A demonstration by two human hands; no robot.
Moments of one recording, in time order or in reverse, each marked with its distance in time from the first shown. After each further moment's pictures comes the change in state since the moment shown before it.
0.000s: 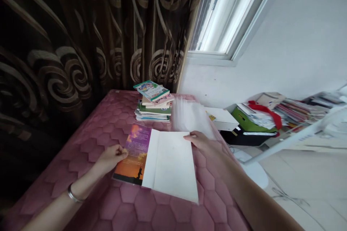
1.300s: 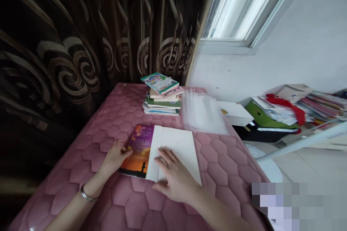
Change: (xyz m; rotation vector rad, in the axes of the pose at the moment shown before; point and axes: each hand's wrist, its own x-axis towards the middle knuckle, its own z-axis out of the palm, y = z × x) left_hand -0.014 -0.029 0.005 0.111 0.126 -0.069; right_hand -0.118 0.013 0.103 -0.646 -0.450 -0.801
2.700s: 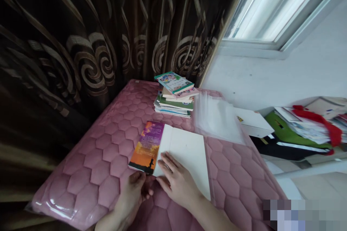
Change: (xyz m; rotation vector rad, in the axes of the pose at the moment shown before) left_hand -0.104 0.028 0.072 -1.188 -0.115 -0.457; right_hand 0.000 -0.003 0.030 -0.300 0.376 -0.315
